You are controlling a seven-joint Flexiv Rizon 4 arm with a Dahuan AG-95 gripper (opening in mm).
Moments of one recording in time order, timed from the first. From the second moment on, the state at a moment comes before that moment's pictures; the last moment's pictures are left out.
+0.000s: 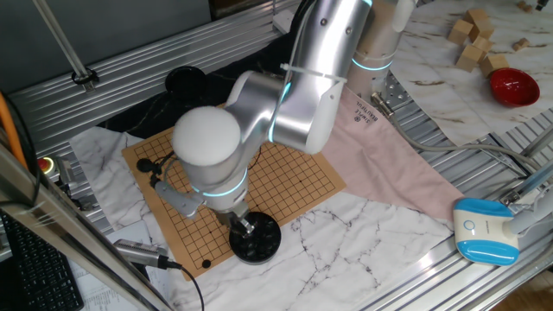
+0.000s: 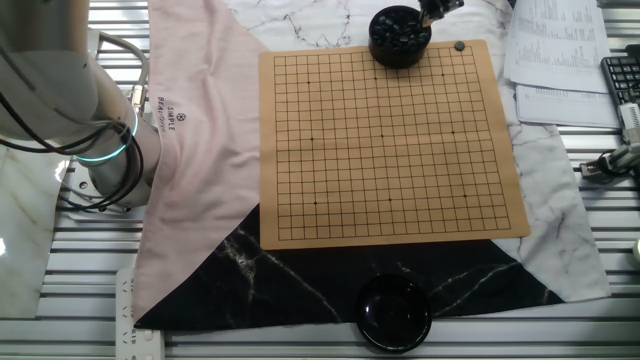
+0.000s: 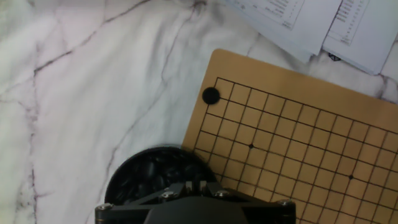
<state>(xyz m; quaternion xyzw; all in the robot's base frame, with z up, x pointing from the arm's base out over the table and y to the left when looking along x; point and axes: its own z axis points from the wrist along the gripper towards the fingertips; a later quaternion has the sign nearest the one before) 0.561 0.264 0.103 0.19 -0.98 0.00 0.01</state>
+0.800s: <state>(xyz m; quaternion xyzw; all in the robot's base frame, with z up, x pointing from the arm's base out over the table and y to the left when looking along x) 0.560 0.264 0.102 0.13 -0.99 0.01 0.02</state>
